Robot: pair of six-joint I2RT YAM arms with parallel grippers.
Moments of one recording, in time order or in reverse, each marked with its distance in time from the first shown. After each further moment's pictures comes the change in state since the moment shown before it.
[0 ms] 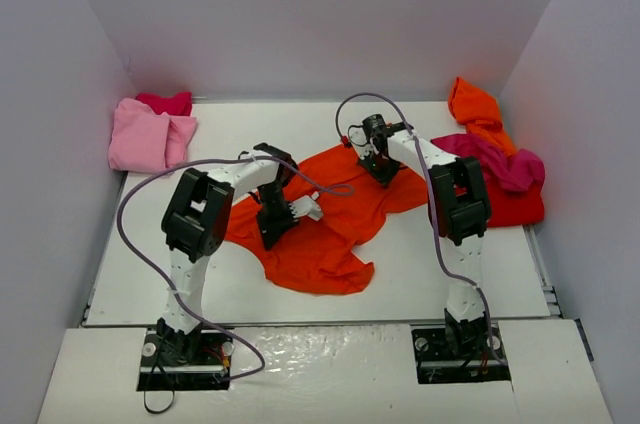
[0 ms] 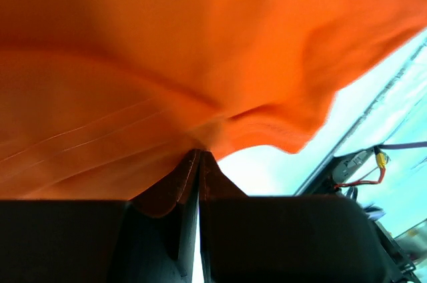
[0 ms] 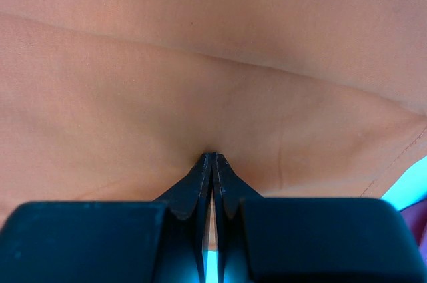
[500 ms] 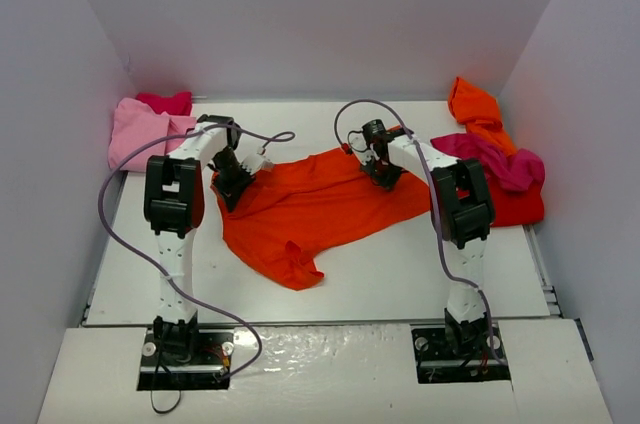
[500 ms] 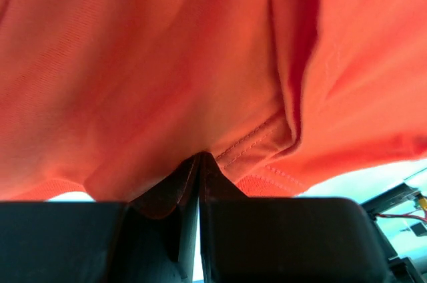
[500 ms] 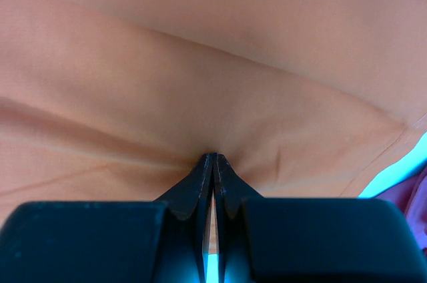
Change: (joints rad) left arm 0.318 0.138 0.264 0.012 -0.137 -0.084; right arm 0.022 -0.045 -0.098 0.035 0.071 -0.052
